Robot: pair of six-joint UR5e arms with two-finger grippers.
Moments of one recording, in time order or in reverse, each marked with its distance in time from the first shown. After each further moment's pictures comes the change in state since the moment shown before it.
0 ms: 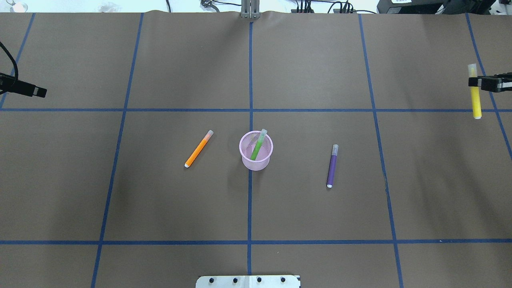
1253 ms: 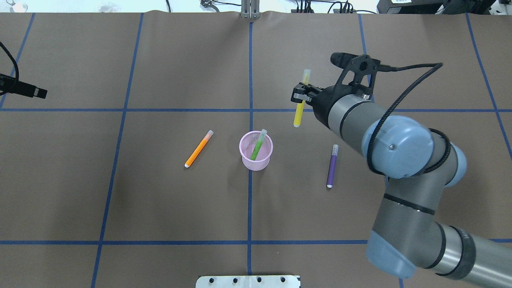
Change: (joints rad) left arm 0.003 0.000 0.006 0.002 -0.001 -0.006; right arm -0.732 0.536 0.159 -0.671 -0.945 0.506
